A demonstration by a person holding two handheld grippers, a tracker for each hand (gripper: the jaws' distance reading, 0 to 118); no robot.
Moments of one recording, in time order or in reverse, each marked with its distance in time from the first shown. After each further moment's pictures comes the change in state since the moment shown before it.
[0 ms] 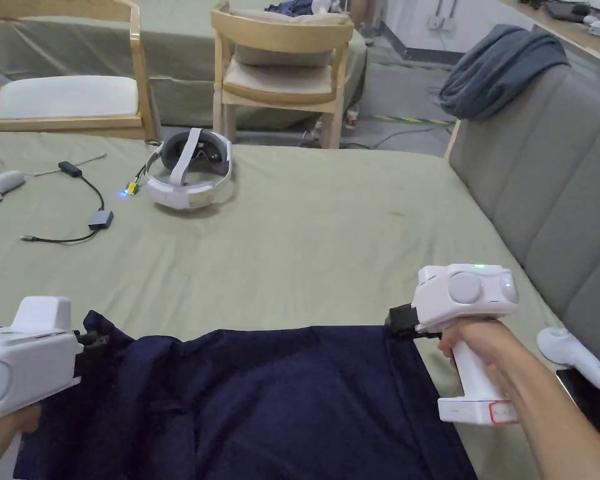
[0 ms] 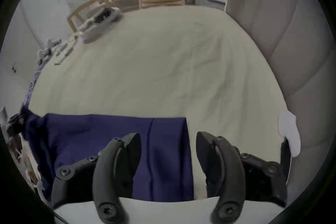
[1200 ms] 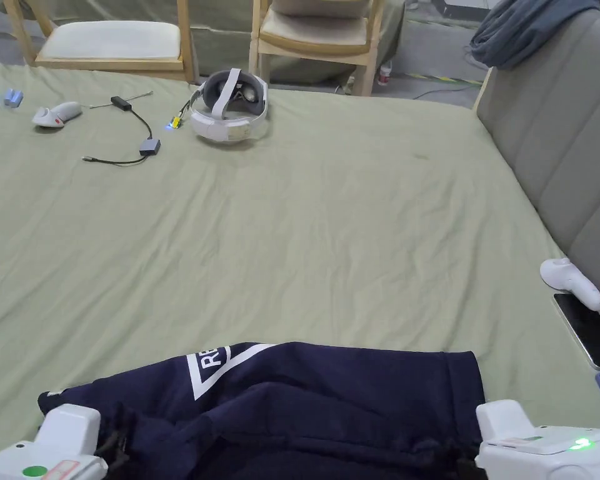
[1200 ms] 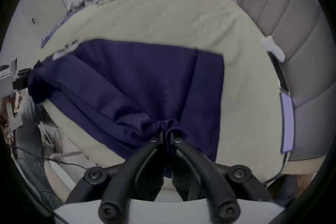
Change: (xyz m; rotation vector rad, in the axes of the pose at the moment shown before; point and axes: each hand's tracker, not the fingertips) left arm 0.044 -0.257 0.123 -0.157 0.079 -0.095; right arm -0.024 -0.340 0.124 -0.076 0.036 0.230
